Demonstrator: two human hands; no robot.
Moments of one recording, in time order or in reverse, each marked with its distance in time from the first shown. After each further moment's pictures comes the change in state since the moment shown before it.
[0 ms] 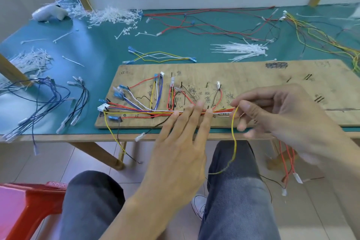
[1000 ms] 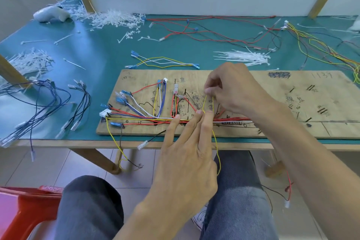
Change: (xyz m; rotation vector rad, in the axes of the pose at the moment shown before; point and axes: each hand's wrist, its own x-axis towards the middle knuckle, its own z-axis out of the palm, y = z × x) left_hand 0.009 0.006 -0.006 -0.160 -0.047 -0.080; right_hand 0.114 -0.015 0.047 -1.006 0.064 -0.147
